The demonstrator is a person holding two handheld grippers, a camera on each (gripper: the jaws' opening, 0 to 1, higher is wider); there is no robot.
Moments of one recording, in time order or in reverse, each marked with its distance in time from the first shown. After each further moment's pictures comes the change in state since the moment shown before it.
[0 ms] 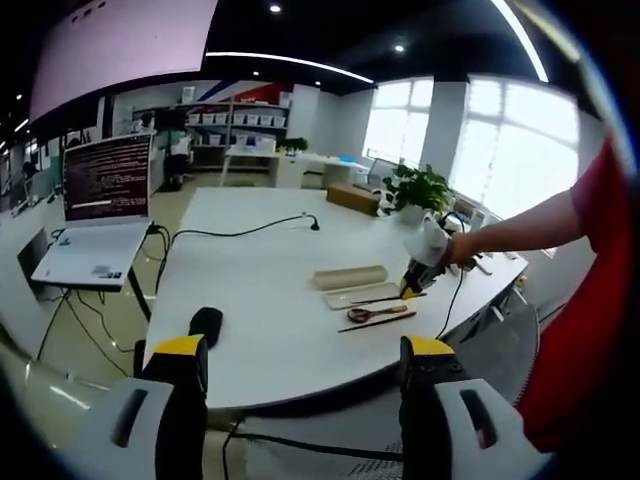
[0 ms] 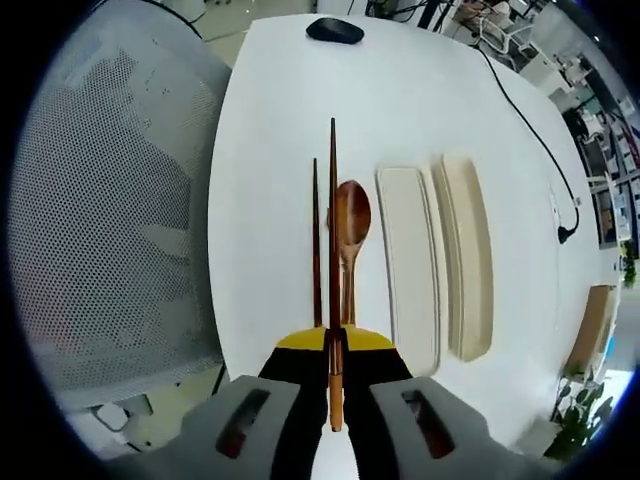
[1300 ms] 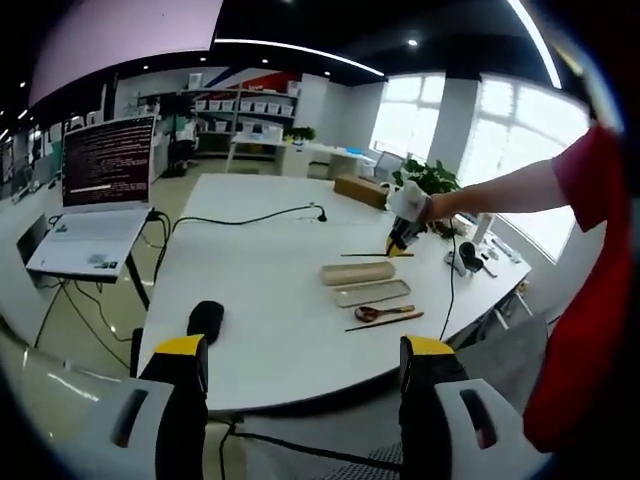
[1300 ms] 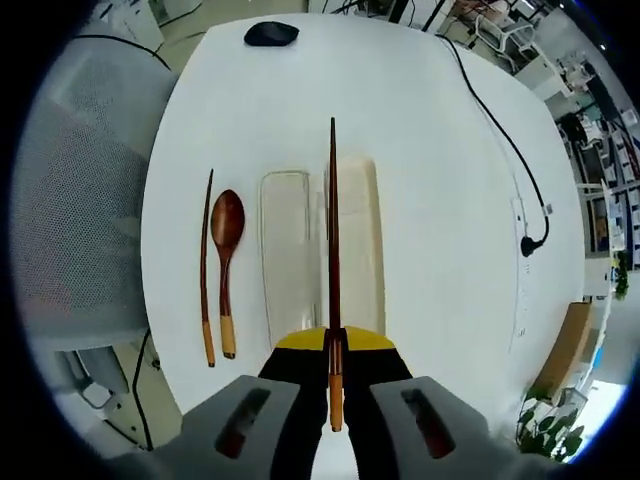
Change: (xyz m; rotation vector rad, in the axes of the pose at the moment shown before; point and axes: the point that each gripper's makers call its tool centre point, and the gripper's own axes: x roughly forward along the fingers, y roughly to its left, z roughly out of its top) left arm 0.027 0.008 0.000 -0.046 0.044 0.003; right arm -0.009 -0.132 0.011 -0.036 0.031 -0.018
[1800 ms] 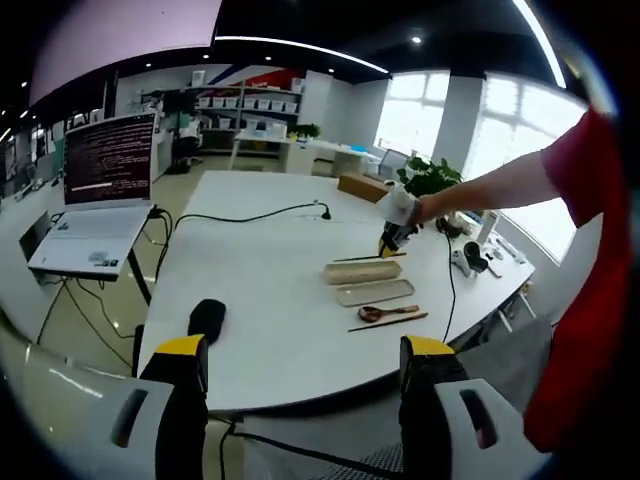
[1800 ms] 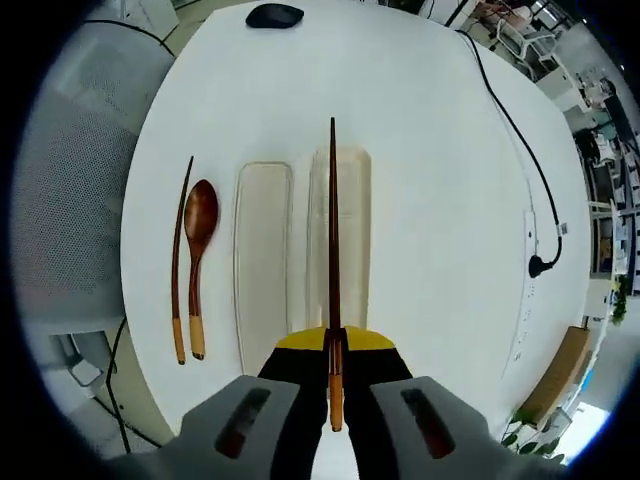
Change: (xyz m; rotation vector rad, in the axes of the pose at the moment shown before) left arm 0.005 0.006 -0.004 -0.030 0.014 0.026; right arm 0.037 -0.012 0.003 -0.077 0.051 0.019
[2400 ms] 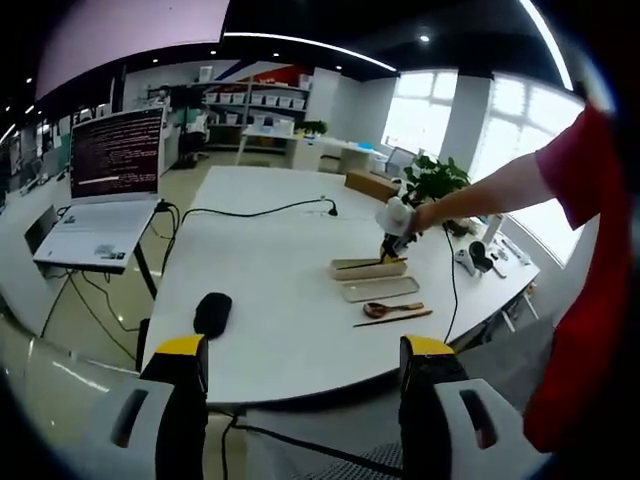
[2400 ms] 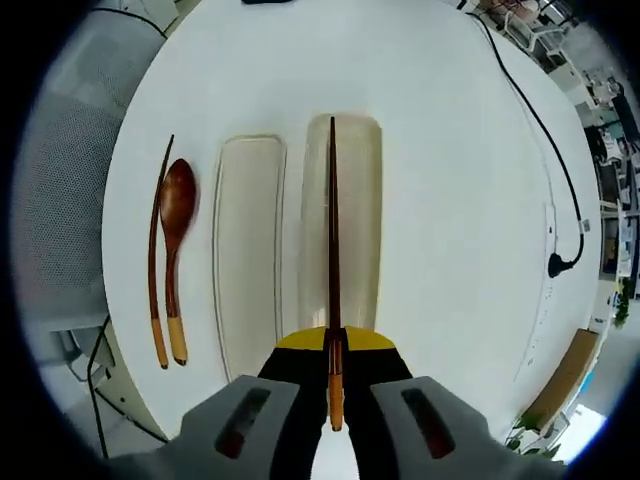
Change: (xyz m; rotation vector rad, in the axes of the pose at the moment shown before) left arm -0.005 0.004 -0.004 0.008 0.022 0.033; right arm 0.030 -0.004 -0.011 -0.020 0.048 0.022
